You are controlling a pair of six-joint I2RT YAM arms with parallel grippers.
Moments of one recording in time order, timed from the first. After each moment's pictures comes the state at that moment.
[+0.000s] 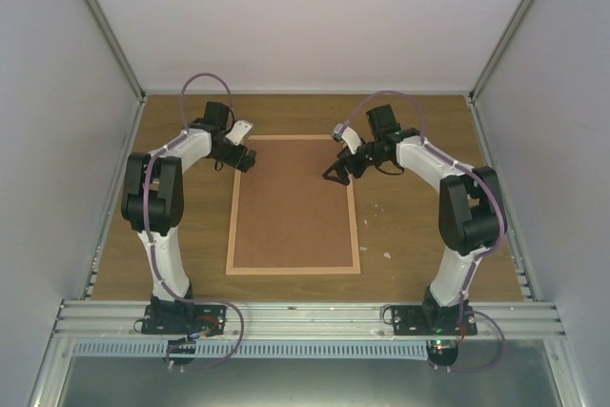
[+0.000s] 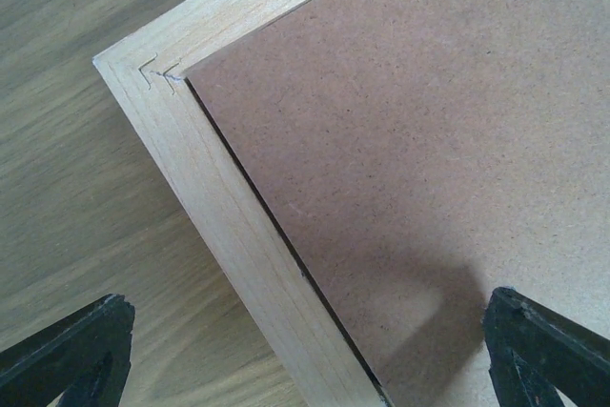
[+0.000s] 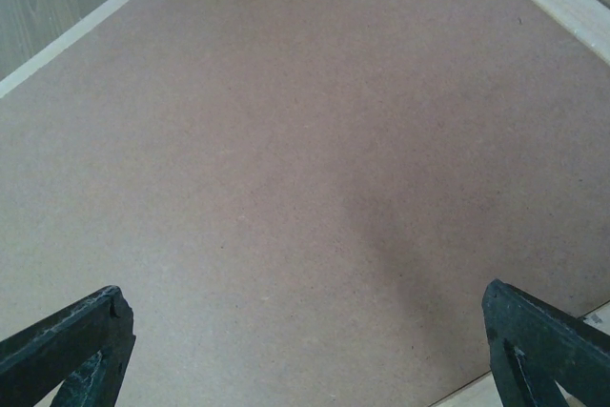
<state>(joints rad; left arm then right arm) -0.13 2.00 1.41 -0.53 0.18 0.35 0.32 1.83 1.32 -0.53 -0.68 -0.46</state>
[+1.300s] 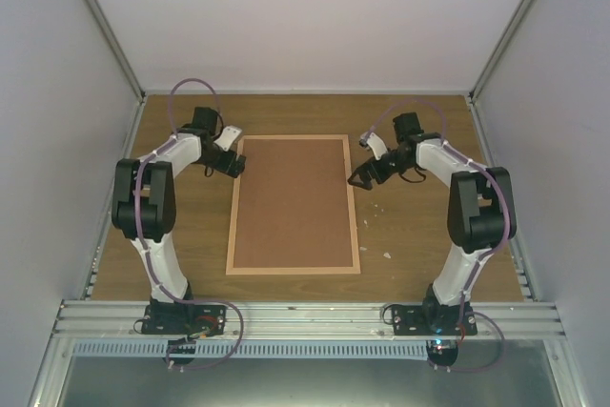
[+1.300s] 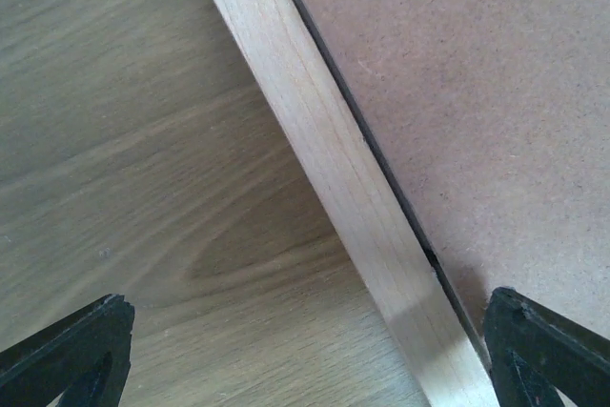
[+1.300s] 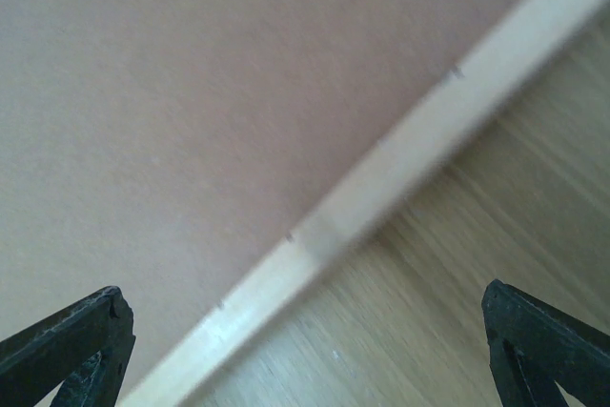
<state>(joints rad) -0.07 1.92 1.33 -0.57 0.16 0.35 0.17 1.84 1.26 -0.62 -0.64 -0.48</state>
